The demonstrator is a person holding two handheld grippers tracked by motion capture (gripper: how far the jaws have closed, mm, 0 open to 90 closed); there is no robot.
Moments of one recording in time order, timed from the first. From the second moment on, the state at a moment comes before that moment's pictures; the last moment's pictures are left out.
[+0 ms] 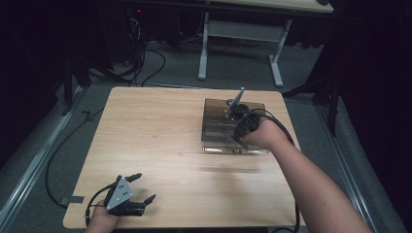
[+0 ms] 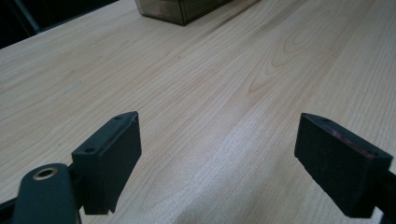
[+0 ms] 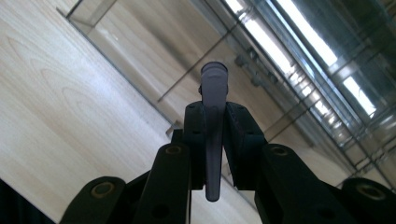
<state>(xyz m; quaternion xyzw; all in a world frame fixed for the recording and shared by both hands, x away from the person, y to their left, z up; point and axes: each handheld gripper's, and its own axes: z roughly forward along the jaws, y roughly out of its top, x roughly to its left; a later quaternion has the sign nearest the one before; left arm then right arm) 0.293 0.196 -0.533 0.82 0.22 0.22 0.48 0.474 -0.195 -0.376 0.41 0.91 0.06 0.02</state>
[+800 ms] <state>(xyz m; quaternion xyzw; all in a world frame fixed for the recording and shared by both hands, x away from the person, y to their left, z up) 0.293 0.196 -0.533 0.82 0.22 0.22 0.48 0.496 -0.194 -0.398 0.41 0.91 0.05 0.02</state>
